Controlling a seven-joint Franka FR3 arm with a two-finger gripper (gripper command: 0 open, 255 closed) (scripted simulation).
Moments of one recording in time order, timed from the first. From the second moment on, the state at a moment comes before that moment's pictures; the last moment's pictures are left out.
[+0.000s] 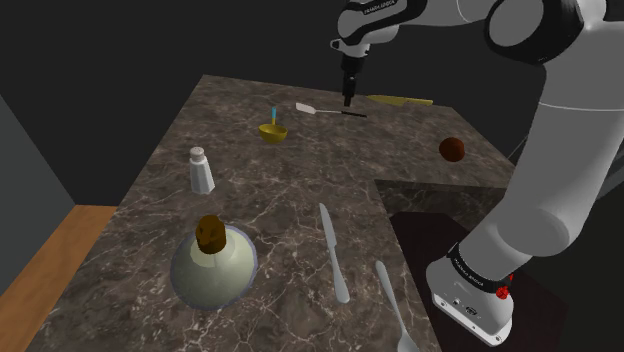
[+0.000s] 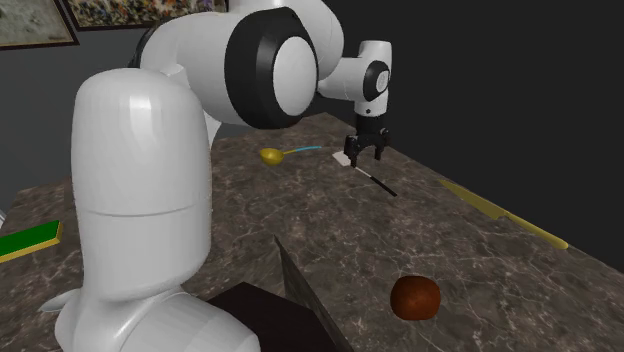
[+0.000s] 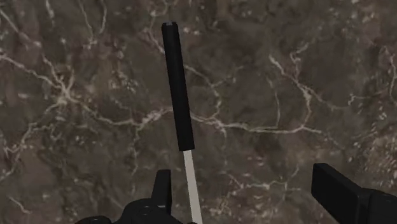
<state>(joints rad) 0.01 0.36 -0.21 -1.67 0.00 1.98 -1.04</state>
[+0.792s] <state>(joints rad) -0.01 0.53 -0.17 -1.55 0.03 2.05 -1.14</state>
